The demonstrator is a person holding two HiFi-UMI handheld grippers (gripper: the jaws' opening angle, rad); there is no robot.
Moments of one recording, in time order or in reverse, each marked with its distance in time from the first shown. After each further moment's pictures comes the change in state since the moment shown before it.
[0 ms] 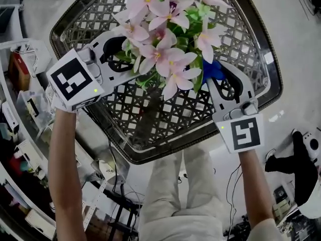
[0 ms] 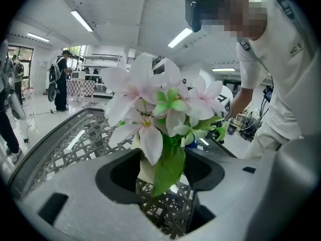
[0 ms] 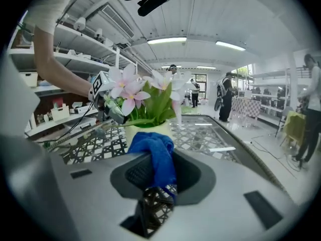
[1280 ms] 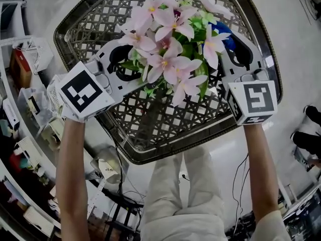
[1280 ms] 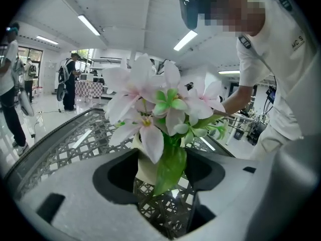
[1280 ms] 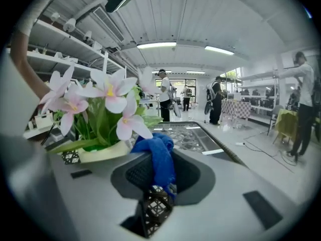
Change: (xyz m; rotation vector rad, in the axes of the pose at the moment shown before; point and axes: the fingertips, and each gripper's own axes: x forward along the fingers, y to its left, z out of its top) left arm -0.004 -0.003 0.003 -0.062 -0.019 0.077; right arm 0.048 -0.076 0.031 0.064 -0.049 -0.114
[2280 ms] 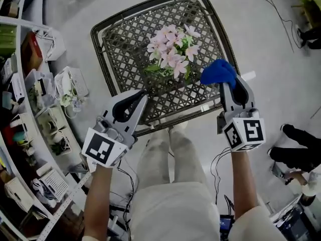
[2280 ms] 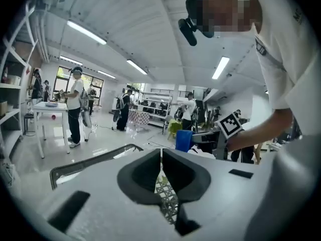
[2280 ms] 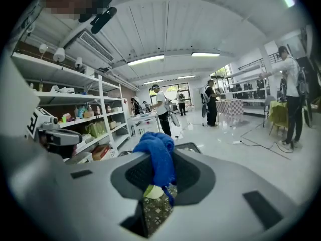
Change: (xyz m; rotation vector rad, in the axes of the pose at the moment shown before) left arm -0.157 -0.143 0.137 -0.197 -0.356 0.563; right arm -0.183 0.019 0.141 0.177 -0.059 -0.008
